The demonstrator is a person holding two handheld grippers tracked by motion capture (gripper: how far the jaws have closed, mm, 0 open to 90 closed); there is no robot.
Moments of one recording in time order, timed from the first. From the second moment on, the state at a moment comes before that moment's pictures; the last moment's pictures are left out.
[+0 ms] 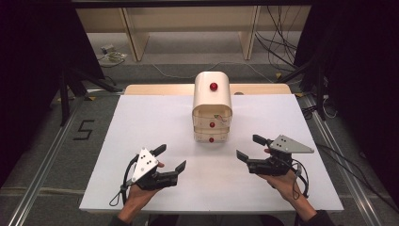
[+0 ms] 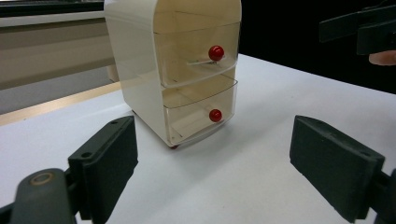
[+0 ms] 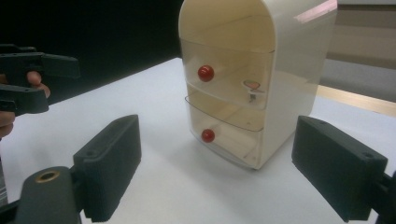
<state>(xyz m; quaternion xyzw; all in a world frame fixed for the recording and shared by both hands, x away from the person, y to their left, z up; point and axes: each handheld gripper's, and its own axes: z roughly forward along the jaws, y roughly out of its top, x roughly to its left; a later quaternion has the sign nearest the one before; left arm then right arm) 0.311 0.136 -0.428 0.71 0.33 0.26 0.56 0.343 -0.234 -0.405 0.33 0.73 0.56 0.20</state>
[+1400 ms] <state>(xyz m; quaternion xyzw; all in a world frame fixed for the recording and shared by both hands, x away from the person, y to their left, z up) 0.313 0.139 -0.429 0.71 0.34 0.26 0.57 0.316 -0.251 -0.419 0.33 0.73 0.56 0.20</state>
